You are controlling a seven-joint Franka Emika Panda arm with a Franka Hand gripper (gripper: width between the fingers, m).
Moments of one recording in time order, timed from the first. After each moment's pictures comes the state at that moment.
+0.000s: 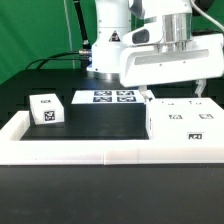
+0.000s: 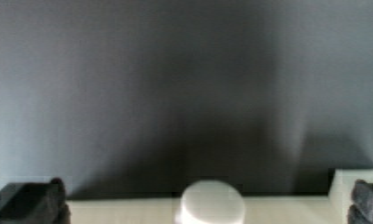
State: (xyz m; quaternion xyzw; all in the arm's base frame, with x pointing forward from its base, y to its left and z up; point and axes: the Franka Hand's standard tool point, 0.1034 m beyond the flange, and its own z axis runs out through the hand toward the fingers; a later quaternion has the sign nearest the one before) arm 0.485 0.085 0.028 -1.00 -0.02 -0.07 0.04
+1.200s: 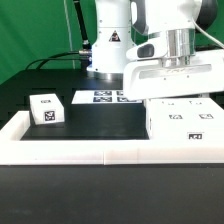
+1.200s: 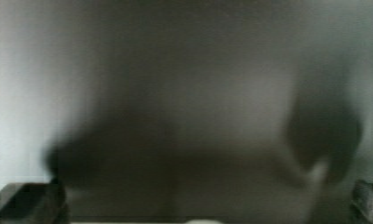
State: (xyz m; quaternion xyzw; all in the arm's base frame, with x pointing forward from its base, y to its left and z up) arm 0.497 0.090 0.006 -0.99 -0.04 -0.10 0.03
